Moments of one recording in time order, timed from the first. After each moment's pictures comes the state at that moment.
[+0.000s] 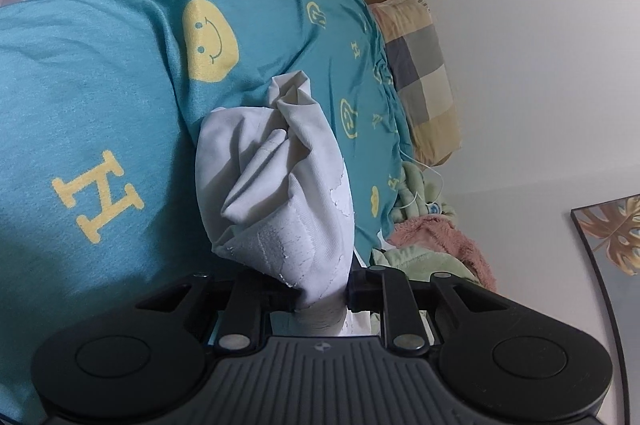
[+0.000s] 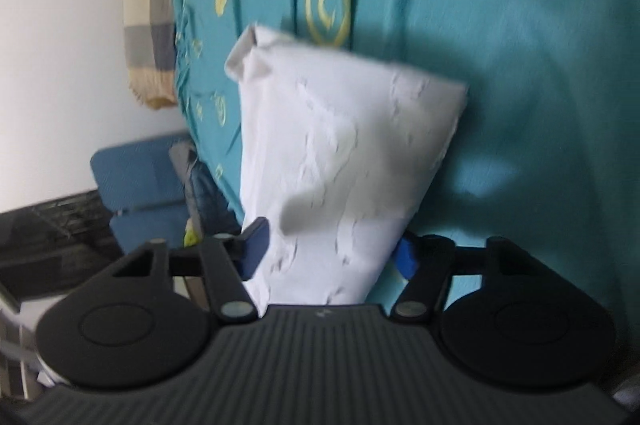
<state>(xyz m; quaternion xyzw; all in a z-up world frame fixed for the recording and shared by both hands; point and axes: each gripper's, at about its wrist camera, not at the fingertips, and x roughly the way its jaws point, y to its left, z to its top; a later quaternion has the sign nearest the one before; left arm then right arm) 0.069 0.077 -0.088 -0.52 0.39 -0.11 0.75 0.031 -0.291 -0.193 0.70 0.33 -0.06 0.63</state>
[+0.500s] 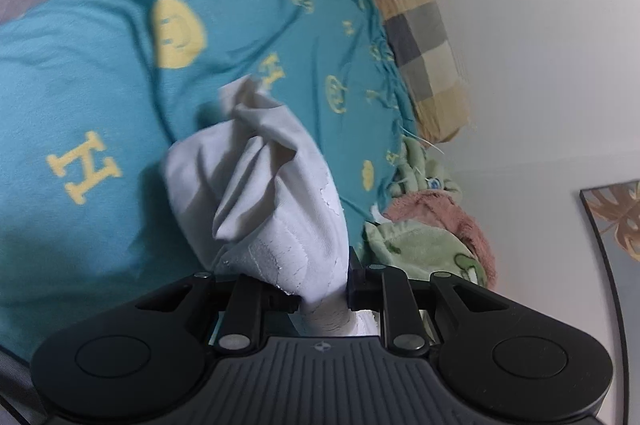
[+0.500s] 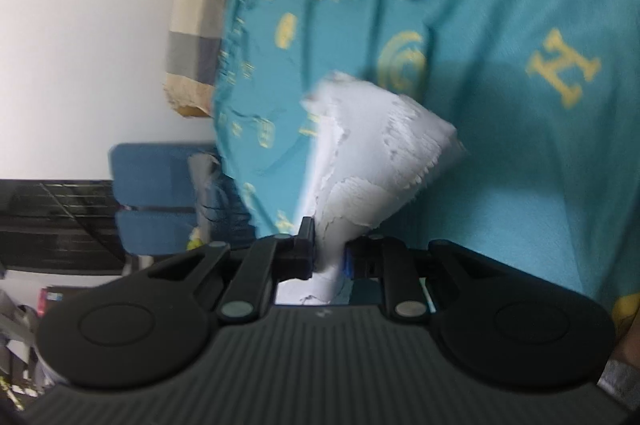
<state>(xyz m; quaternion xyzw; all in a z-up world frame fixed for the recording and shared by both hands) 0.070 0.054 -0.023 -0.50 0.43 -0.11 0.74 0.009 -0.317 -0.115 0.66 0.28 -0.05 0.70</state>
